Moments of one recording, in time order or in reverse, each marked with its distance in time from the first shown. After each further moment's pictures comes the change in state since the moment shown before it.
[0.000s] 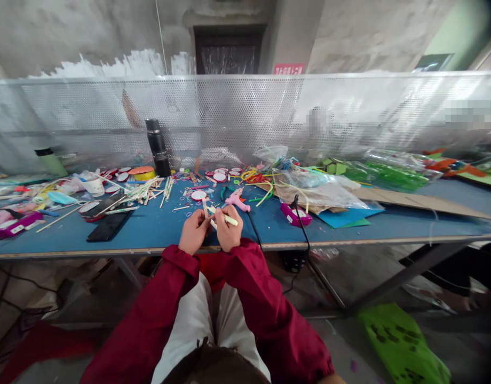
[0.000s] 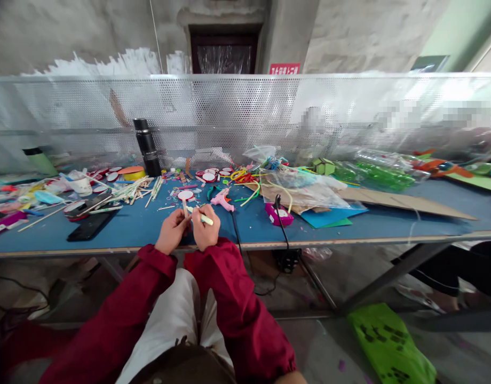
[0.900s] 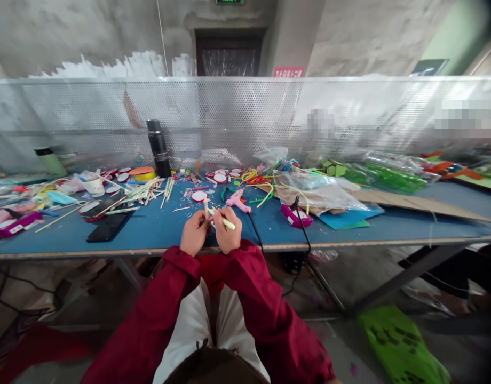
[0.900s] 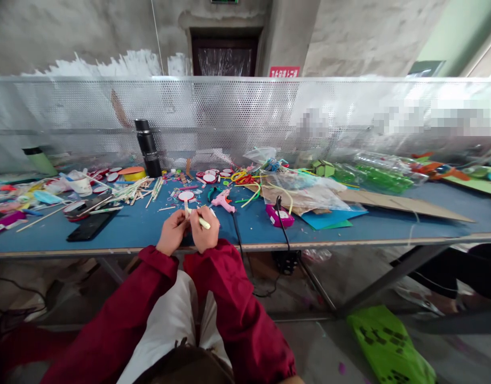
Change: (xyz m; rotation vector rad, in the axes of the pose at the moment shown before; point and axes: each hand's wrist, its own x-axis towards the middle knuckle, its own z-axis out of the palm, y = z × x) left_hand 0.001 -0.008 0.001 0.068 0.034 0.019; right_hand -0.003 0.002 0.000 -0.083 -0.050 -0.112
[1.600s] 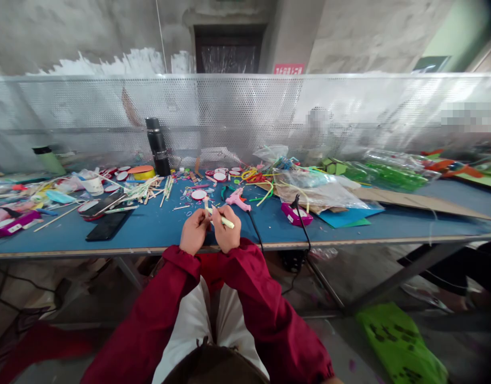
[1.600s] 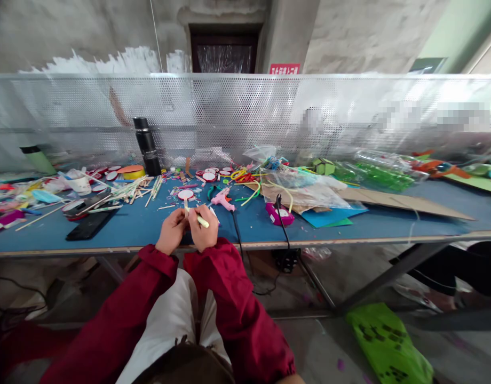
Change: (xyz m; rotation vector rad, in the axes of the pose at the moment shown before) left_hand 0.001 -0.005 0.000 -0.014 -0.002 0.019; right_hand 0.002 -0.004 -0.001 -0.023 -0.034 -0.007
